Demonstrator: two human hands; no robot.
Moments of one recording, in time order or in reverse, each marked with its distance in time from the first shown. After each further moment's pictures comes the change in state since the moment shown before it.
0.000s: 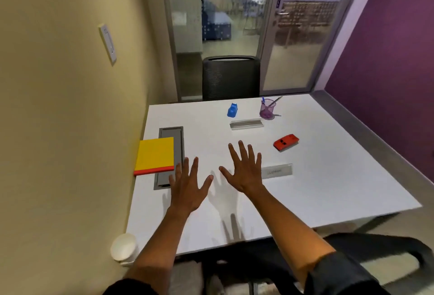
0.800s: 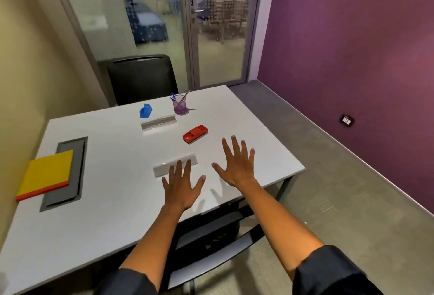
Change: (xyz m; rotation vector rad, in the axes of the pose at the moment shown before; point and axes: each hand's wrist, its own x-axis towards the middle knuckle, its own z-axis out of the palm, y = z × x) left_hand -0.067 0.306 0.166 0.048 -0.164 0.168; right_hand -0.118 0.337 -0.093 -0.046 -0.007 0.249
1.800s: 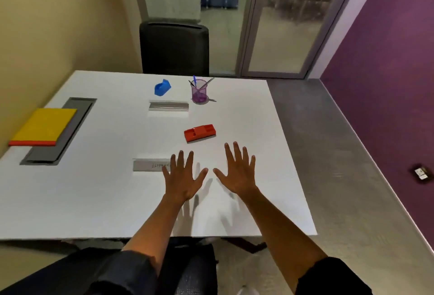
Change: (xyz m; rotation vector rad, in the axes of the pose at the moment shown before) left_hand 0.173 0.095 0.091 0.004 0.081 -0.345; right_hand 0.202 0.118 0.070 -0.004 -0.185 -0.335
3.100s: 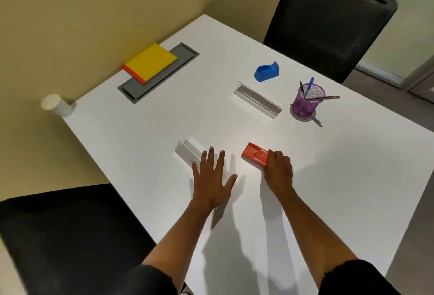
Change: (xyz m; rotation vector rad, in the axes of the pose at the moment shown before) left_hand 0.129 0.015 0.037 -0.011 0.147 -0.576; right_hand 0.289 -0.011 0.083 -0.028 -0.233 -0.543
